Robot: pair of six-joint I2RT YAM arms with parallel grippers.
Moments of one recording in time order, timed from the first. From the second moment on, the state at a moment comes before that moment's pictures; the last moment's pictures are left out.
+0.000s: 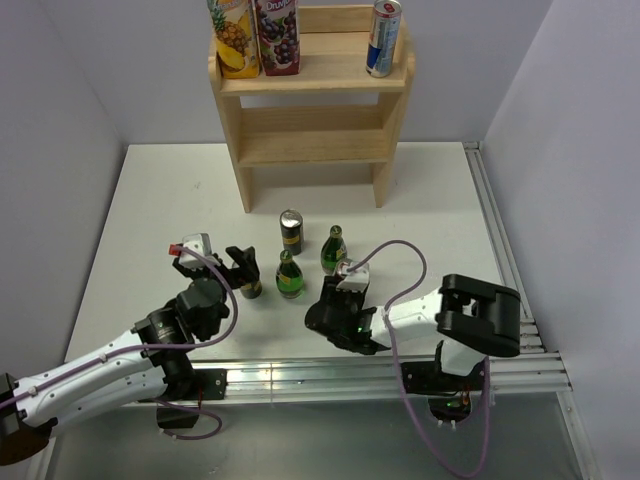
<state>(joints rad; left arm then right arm) -1.01 0.62 0.45 -0.05 -0.94 -0.56 1.25 1.59 0.52 0.26 1.15 0.93</state>
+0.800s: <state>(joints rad) -1.01 0.61 0.43 -0.05 -0.94 -0.56 0.95 1.30 1.53 -0.18 0.91 0.15</state>
